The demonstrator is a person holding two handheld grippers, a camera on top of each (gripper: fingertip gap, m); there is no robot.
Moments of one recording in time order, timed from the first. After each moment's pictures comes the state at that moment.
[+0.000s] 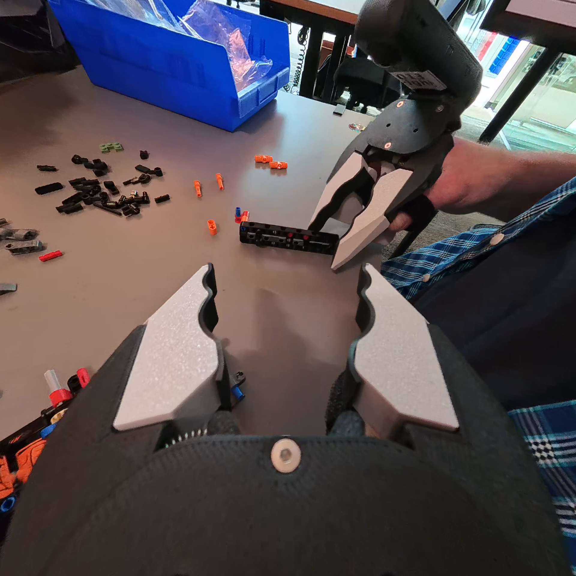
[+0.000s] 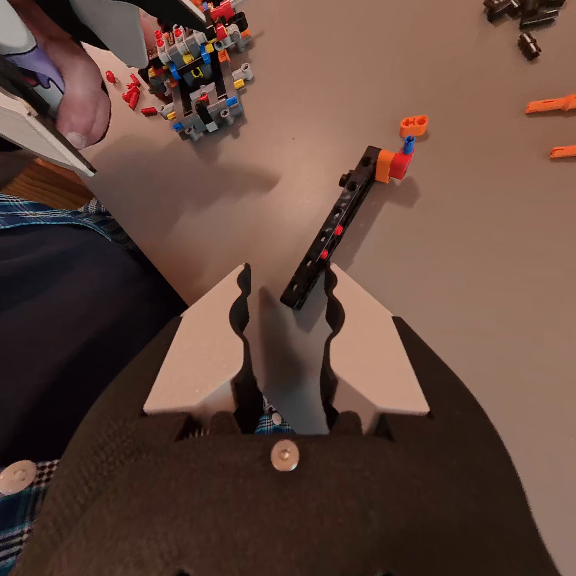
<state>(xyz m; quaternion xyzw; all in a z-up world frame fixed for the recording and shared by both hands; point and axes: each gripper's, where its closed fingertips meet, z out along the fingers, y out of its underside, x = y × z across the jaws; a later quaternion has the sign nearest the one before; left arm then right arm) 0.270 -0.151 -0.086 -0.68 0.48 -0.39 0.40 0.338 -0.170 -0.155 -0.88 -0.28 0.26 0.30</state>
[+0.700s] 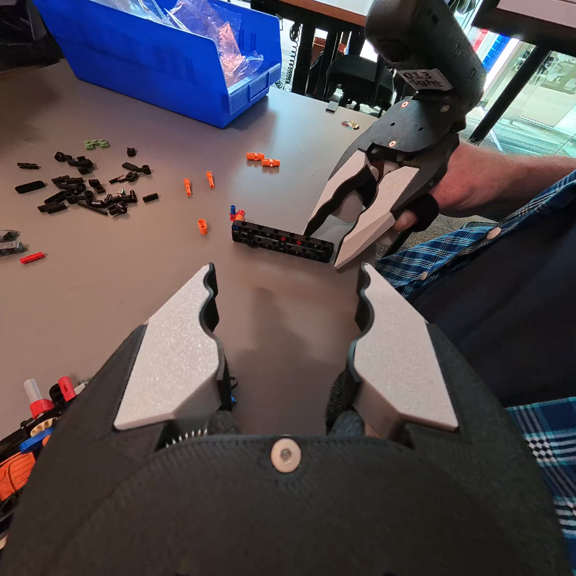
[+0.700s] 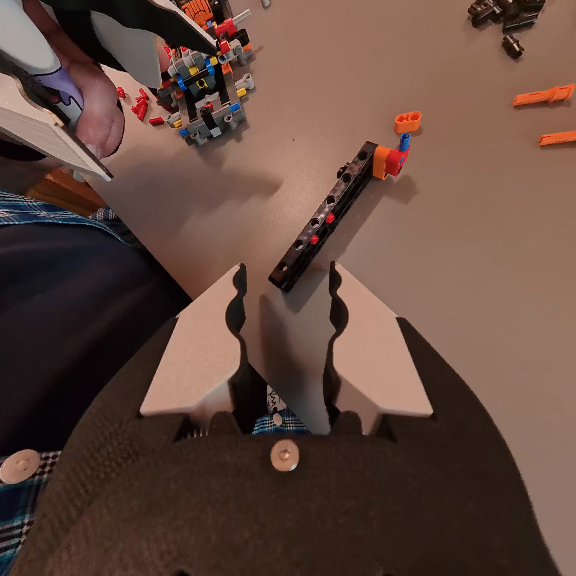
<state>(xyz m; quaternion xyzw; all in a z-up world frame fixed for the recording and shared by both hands) 0.274 -0.156 -0.089 -0.68 0.49 -0.39 0.39 0.342 -0.176 -0.152 -0.87 -0.26 0.27 0.32</state>
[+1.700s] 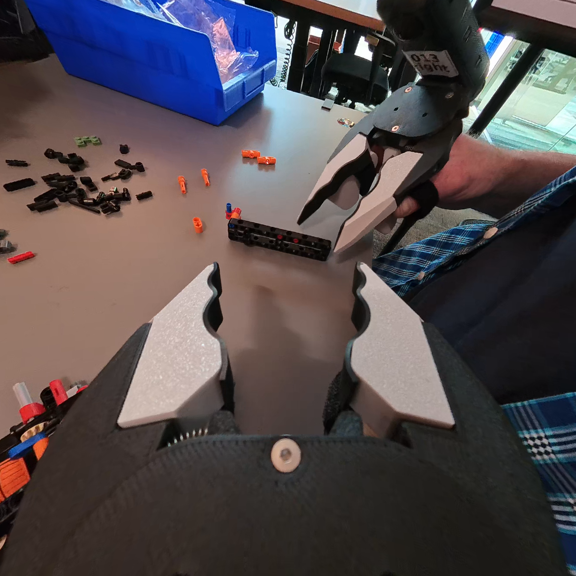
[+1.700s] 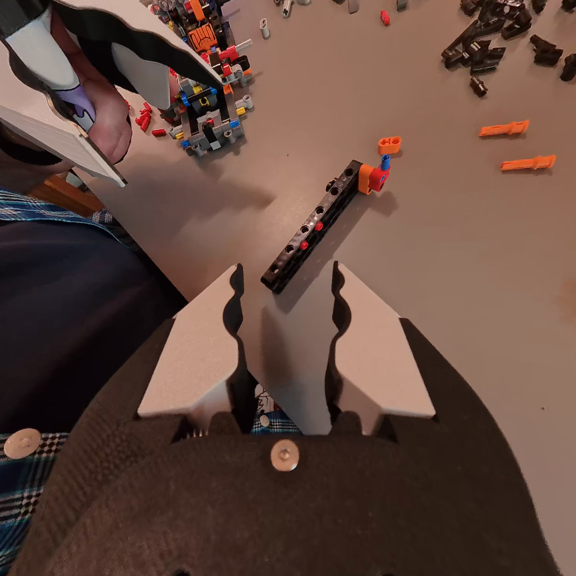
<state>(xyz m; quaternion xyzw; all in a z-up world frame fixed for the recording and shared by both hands) 0.275 -0.157 -0.092 -0.67 0.49 -0.40 0.38 0.350 -0.171 -0.142 -0.86 -0.27 0.26 0.35</state>
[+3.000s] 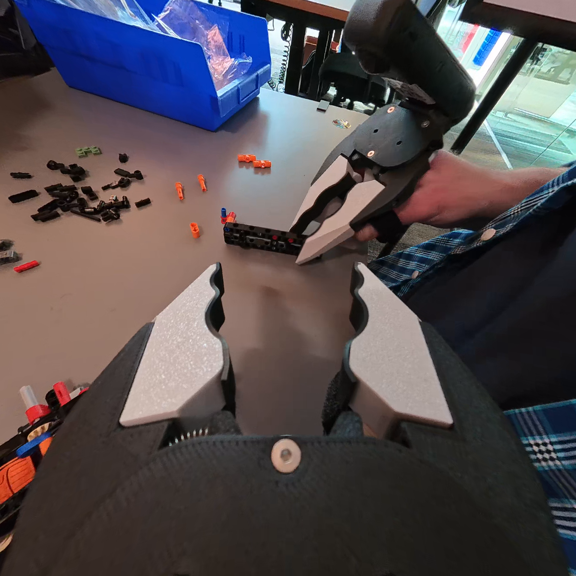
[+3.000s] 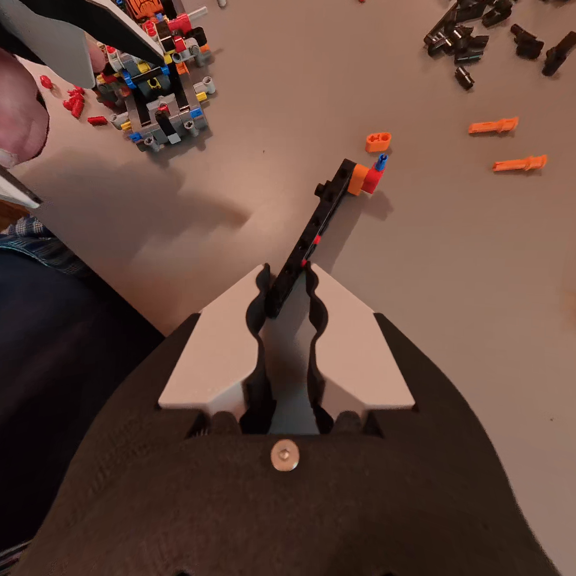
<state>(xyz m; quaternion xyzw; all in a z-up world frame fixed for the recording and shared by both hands) 0.274 -0.163 -0.086 -0.67 0.50 -0.39 0.39 0.341 -0.156 -0.160 -0.88 -0.25 0.19 0.35</state>
